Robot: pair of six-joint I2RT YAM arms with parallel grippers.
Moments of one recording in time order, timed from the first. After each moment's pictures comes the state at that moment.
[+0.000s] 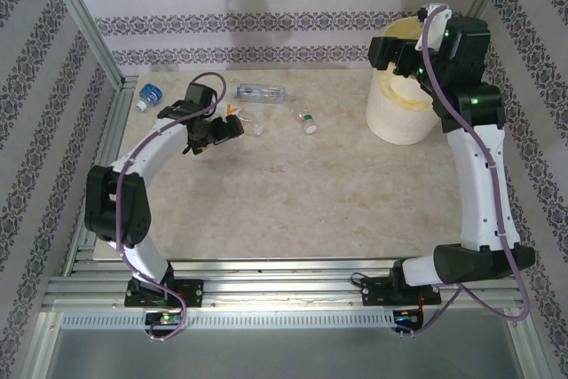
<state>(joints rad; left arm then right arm) -0.21 1.72 1.36 -0.71 0.14 -0.60 0.07 1.40 1.85 -0.75 -0.21 0.19</state>
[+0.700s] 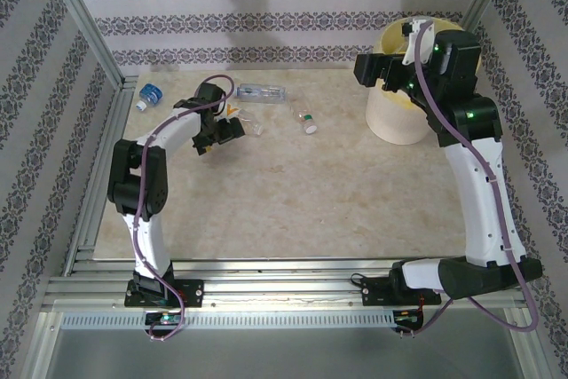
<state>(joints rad) -0.19 1.97 1.51 -0.74 0.09 -0.63 0.15 1.33 1.77 -0.76 -0.25 0.18</state>
